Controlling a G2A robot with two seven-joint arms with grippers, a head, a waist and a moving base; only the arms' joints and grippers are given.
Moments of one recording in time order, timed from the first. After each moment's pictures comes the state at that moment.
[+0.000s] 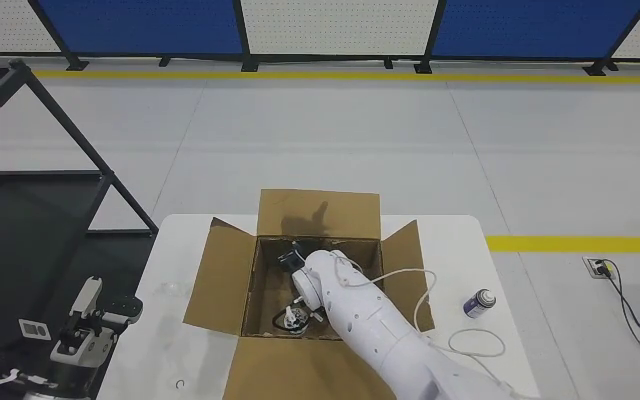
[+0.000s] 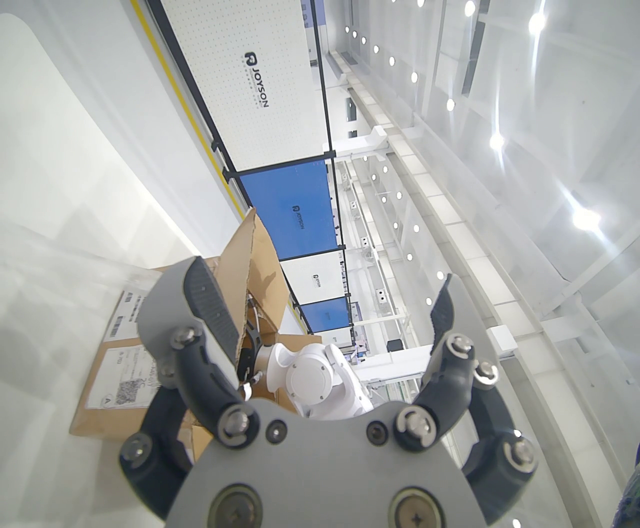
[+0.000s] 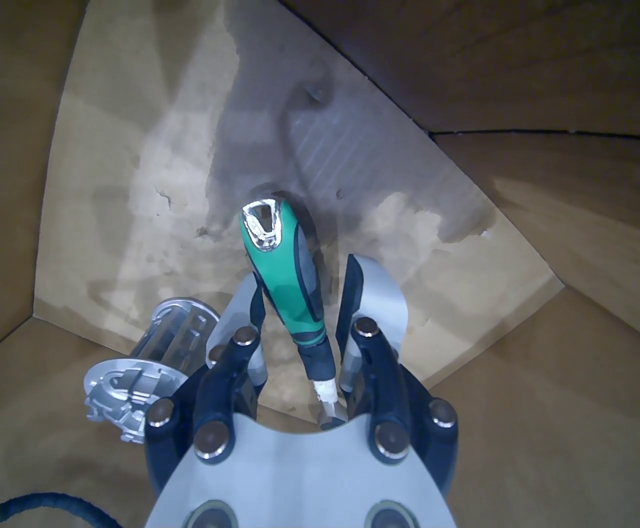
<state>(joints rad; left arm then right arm) 1.66 -1.26 -2.01 -2.10 -0.36 -0.05 -0.37 -0.14 -1.89 0.43 -0.30 -0.77 0.08 0.98</state>
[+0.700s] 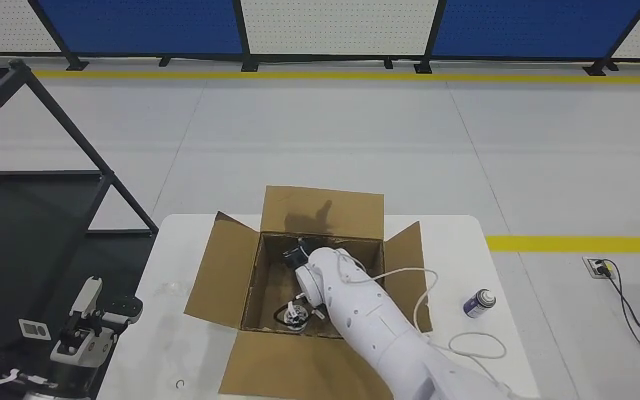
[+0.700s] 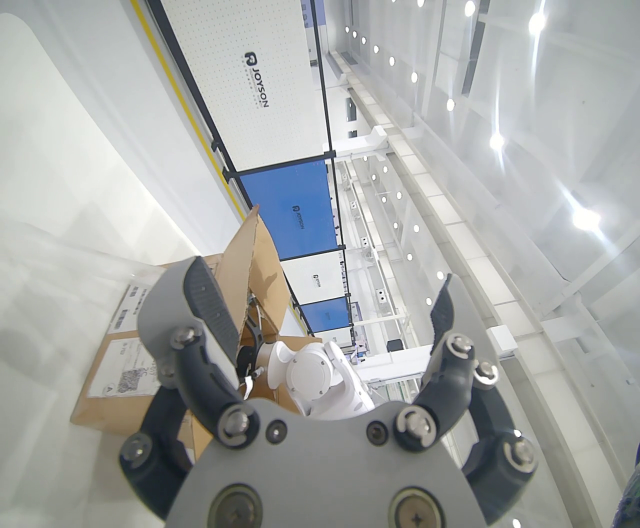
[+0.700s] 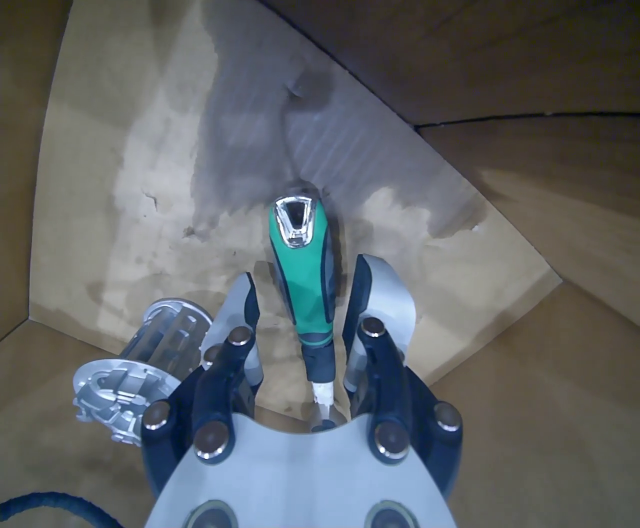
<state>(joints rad) 1.66 -1.26 -2.01 -2.10 -0.36 -0.05 -0.37 -0.12 -1.92 0.47 -0.22 -0.77 0.09 0.95</state>
